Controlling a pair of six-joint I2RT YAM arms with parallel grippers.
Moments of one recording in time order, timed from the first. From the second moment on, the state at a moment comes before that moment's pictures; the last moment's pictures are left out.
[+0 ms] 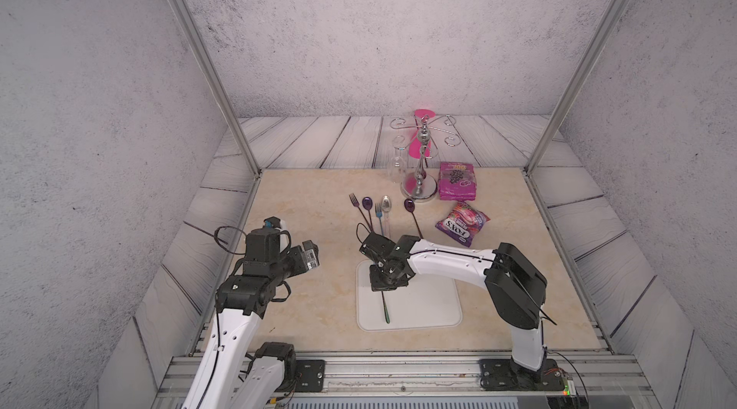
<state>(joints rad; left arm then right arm) -0.11 0.77 0.80 -0.78 0.10 -0.39 1.03 1.97 1.44 -0.78 -0.03 0.88</state>
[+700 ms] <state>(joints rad) -0.11 0.76 0.80 -0.78 0.11 -0.39 1.06 2.06 1.56 -0.85 -0.04 1.01</state>
